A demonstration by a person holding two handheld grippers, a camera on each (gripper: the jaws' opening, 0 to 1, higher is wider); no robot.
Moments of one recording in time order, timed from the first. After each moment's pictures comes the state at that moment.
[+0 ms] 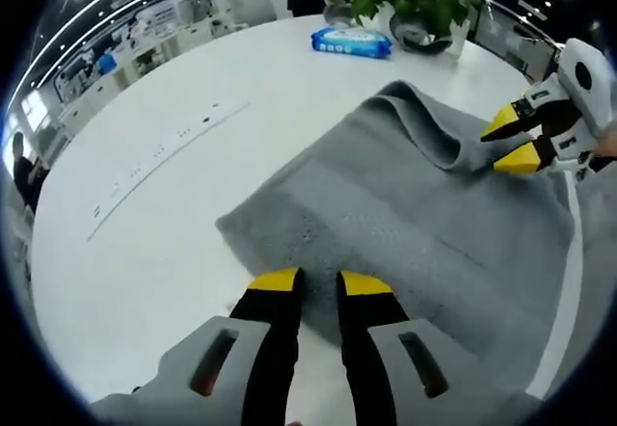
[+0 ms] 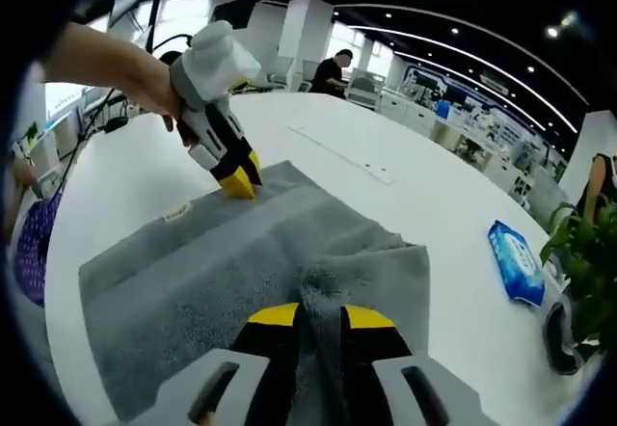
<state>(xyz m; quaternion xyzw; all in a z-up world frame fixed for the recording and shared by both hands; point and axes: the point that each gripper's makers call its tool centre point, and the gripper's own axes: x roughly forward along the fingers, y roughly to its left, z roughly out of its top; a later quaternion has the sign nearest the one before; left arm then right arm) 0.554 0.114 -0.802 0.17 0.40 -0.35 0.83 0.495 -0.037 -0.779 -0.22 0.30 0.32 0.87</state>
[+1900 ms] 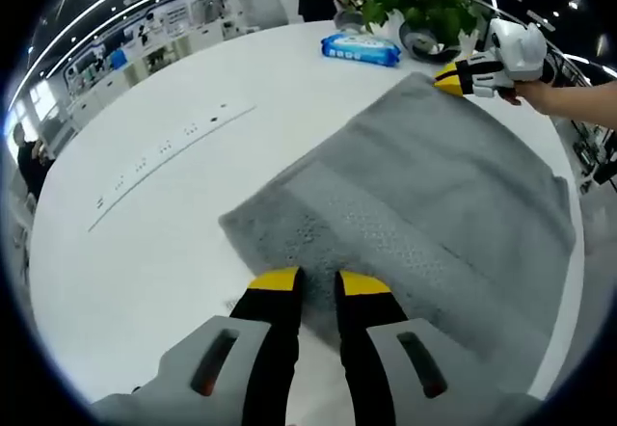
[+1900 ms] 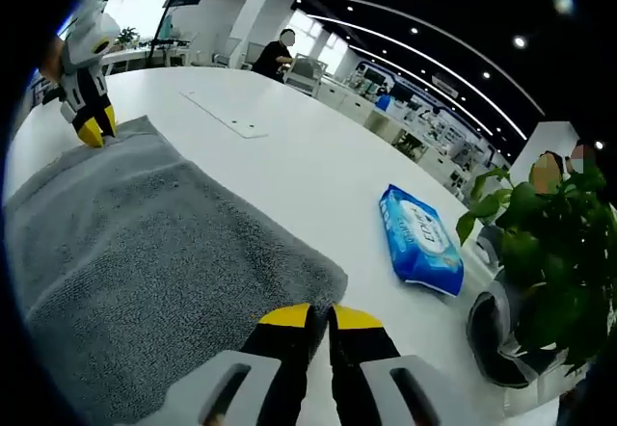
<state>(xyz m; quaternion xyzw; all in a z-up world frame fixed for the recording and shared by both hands) 0.555 0.114 -0.802 0.16 0.40 -0.34 0.84 0.599 -0.194 -0.780 -0.27 0.28 0.17 0.91</state>
